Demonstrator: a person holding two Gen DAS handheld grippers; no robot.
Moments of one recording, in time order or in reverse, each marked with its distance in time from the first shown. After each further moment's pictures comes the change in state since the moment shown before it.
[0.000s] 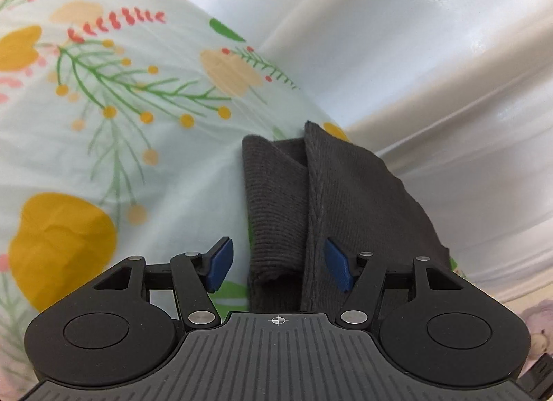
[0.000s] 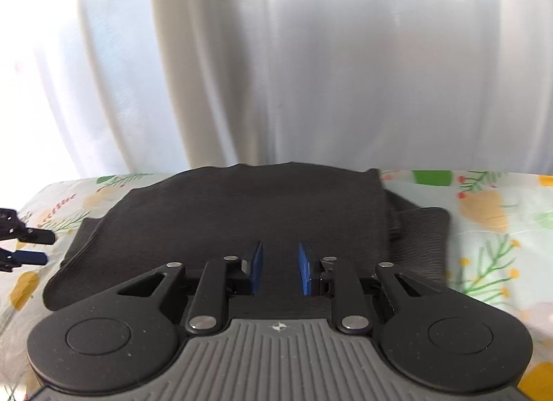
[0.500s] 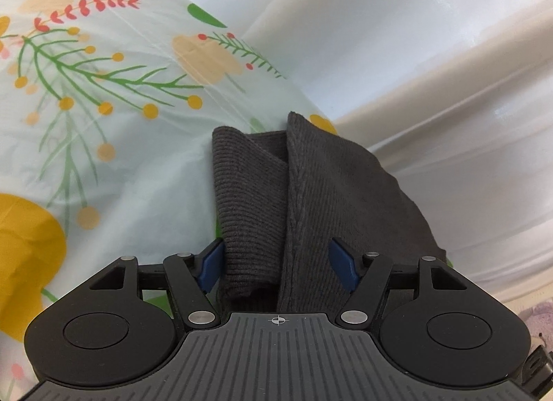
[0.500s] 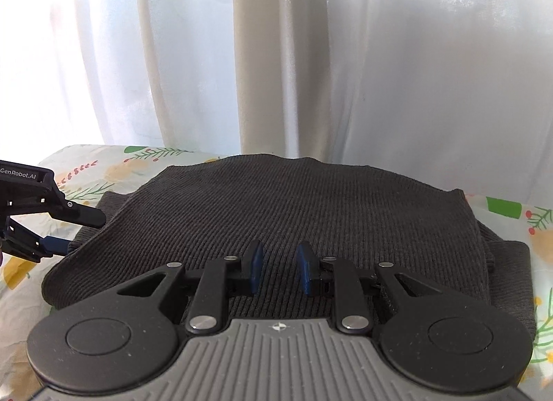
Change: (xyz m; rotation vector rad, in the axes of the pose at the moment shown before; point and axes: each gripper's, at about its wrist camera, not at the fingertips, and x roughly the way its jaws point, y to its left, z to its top) left arm 0.024 -0.019 0.000 0.036 0.001 0.007; right arm 0.041 0.043 -0.001 -0.115 0.005 -0.016
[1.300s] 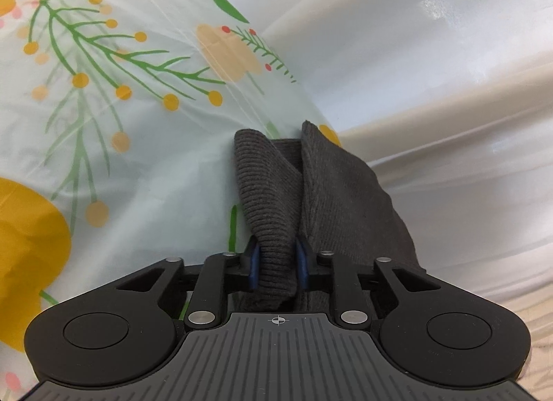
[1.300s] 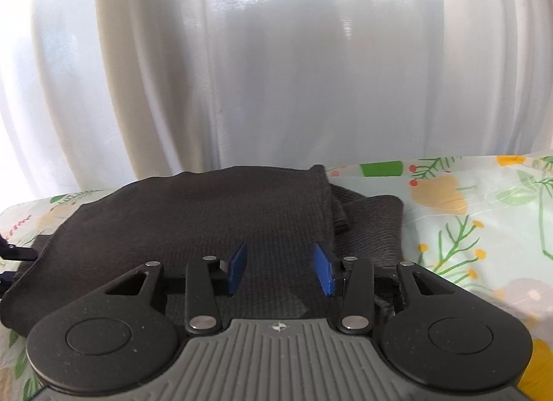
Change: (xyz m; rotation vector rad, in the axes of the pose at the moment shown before) left arm -0.004 0.032 0.012 -0.130 0.012 -0.099; right arm -0.048 -0.064 -0.031 0.220 -0.069 -0.162
